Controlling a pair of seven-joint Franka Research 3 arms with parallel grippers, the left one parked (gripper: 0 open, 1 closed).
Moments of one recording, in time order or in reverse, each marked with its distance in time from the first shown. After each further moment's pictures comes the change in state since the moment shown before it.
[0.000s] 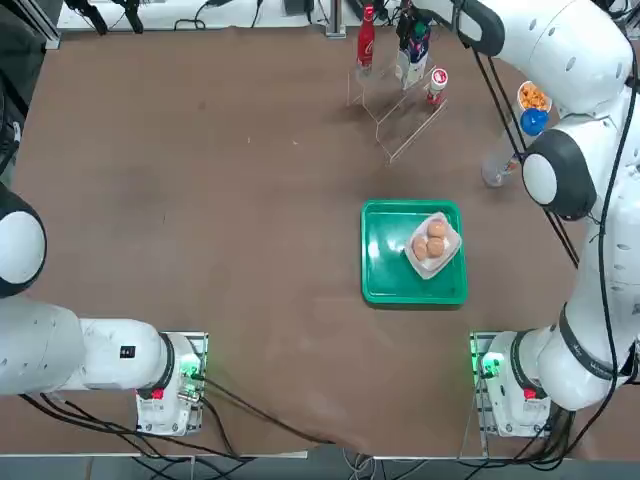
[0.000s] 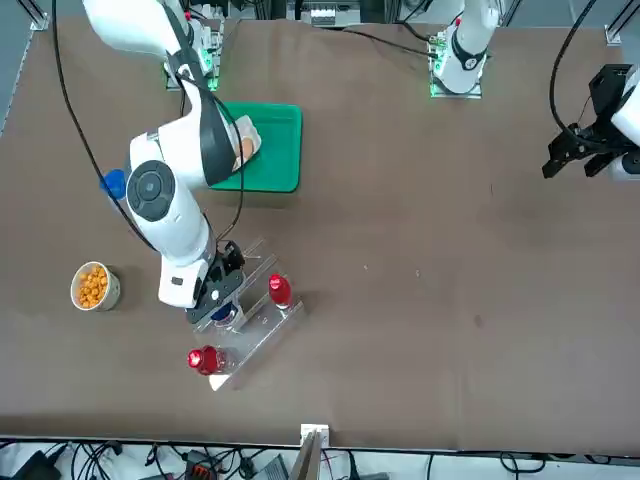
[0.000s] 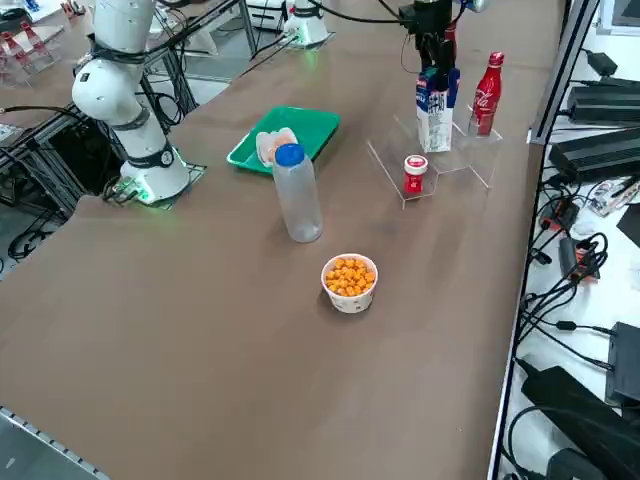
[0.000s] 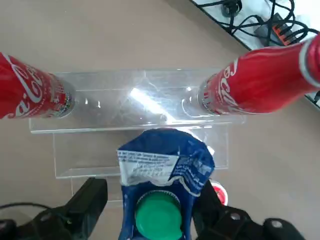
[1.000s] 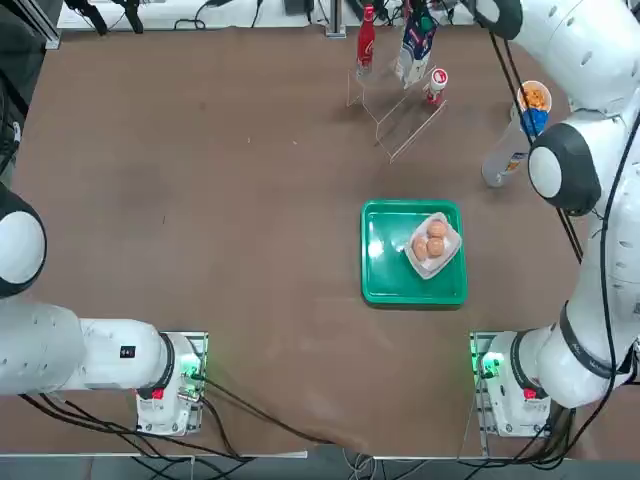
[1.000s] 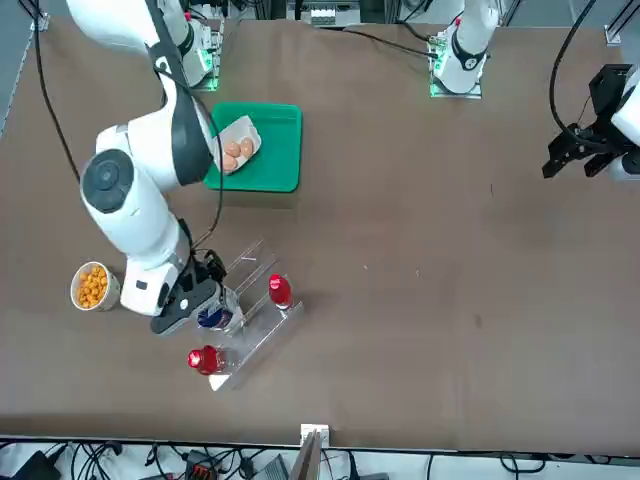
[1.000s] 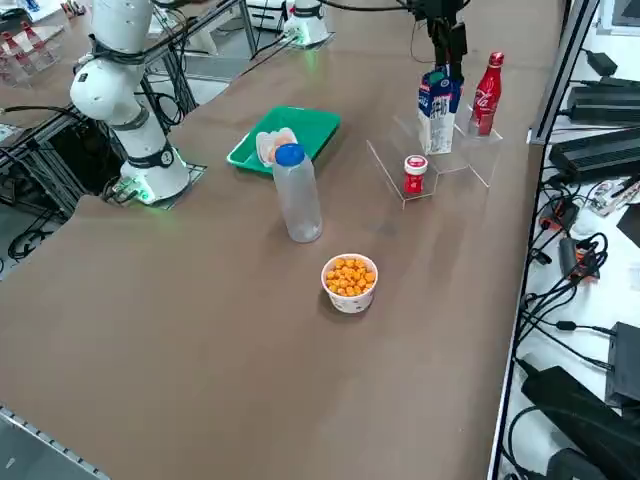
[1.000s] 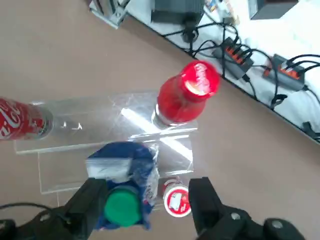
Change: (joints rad) arm -0.049 -0.019 -0.019 0.077 0.017 0.001 0.007
